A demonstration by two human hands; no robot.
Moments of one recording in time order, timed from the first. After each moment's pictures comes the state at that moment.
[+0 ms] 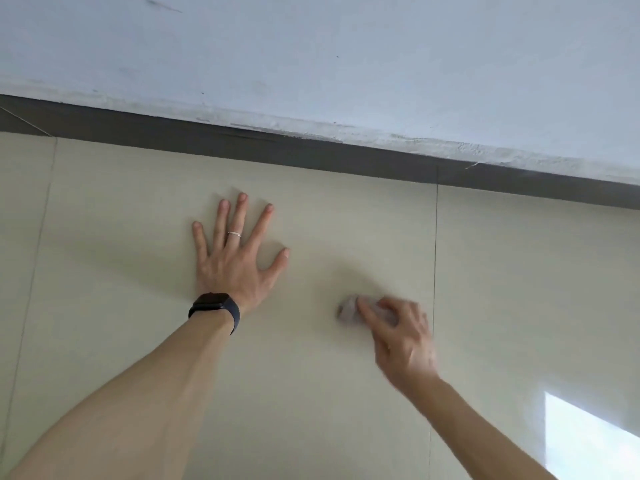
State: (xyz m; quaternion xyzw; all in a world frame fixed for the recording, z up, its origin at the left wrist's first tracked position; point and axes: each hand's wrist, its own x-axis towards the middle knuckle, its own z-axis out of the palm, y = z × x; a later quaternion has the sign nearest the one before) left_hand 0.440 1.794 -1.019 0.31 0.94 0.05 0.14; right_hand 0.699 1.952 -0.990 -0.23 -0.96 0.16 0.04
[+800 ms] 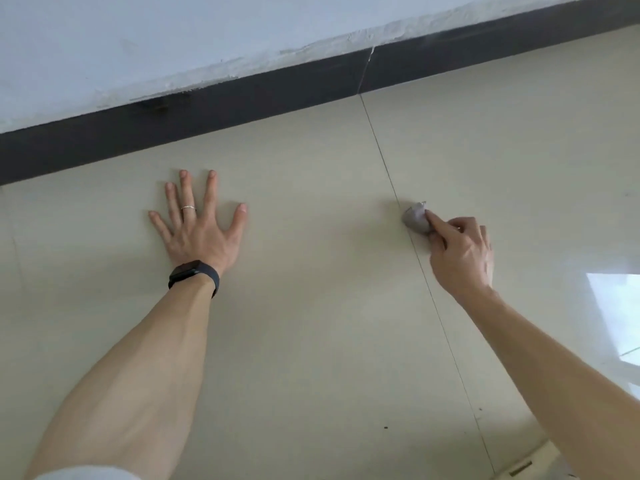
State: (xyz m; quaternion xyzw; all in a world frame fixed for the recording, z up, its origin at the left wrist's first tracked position) left_hand 0.444 1.790 -1.019 0.32 0.93 0.04 0.15; right_hand 0.793 1.969 -0.982 -0.55 -0.82 0.14 0.06
